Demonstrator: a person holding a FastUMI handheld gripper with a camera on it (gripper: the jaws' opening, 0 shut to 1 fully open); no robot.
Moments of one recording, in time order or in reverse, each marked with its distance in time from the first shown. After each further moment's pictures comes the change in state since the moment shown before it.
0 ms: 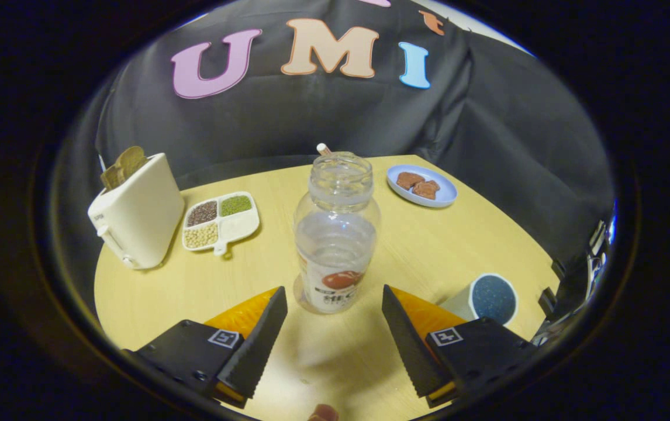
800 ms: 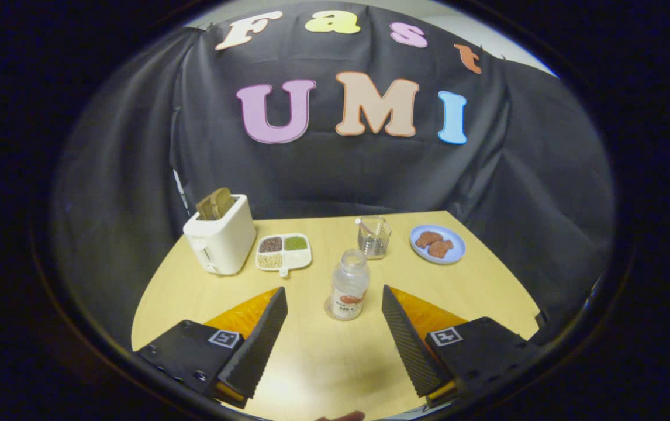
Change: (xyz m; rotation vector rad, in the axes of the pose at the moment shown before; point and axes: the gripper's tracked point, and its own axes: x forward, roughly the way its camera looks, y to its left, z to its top) arm -0.150 -0.010 0.100 -0.115 -0.209 0.265
